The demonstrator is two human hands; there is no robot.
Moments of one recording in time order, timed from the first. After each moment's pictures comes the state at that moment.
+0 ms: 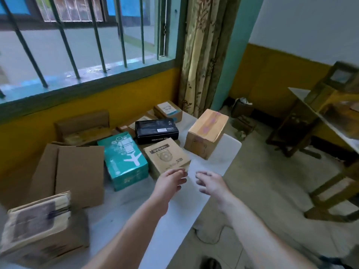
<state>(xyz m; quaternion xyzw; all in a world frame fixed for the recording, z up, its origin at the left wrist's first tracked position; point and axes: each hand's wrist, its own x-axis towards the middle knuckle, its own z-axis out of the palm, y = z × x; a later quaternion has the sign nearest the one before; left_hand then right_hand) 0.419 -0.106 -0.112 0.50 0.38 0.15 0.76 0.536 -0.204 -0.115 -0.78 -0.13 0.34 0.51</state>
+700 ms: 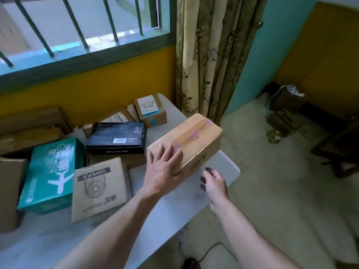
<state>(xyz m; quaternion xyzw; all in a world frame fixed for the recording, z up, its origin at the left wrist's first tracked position) 0.719 -0.038 -0.188 0.91 0.39 0.06 0.12 0.851 -0.145 -0.199 -0.76 -0.06 0.39 0.52</state>
